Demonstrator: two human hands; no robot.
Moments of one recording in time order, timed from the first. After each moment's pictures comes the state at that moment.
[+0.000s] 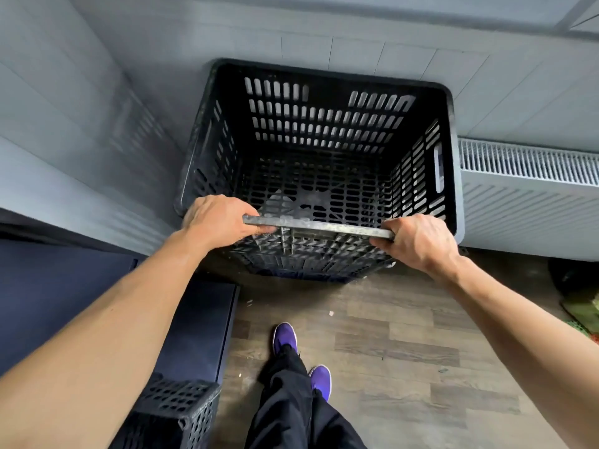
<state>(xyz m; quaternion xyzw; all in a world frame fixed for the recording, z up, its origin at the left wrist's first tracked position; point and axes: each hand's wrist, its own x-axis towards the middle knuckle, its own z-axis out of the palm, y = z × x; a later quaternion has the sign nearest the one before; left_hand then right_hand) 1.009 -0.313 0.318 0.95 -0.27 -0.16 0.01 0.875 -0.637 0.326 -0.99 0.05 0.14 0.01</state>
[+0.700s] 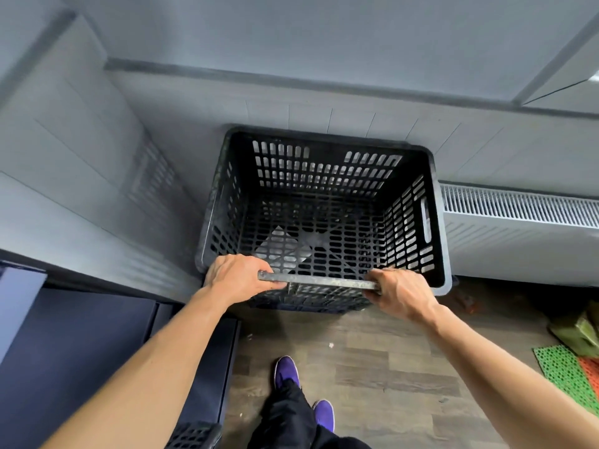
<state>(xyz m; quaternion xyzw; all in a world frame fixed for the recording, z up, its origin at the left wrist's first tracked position) 0.997 -0.307 0.324 0.94 -0.24 -0.24 0.03 0.869 -0.610 0.323 -0.98 0.02 0.18 0.03</state>
